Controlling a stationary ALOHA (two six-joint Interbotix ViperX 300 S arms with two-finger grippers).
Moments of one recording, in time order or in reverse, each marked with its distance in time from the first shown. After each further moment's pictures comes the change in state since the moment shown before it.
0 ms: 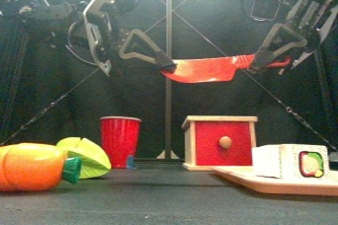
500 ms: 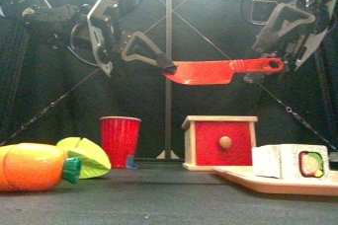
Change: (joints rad) left arm 0.017 0.000 -0.002 0.006 -0.002 0.002; right arm 0.017 -0.011 -0.006 0.115 0.002 0.005
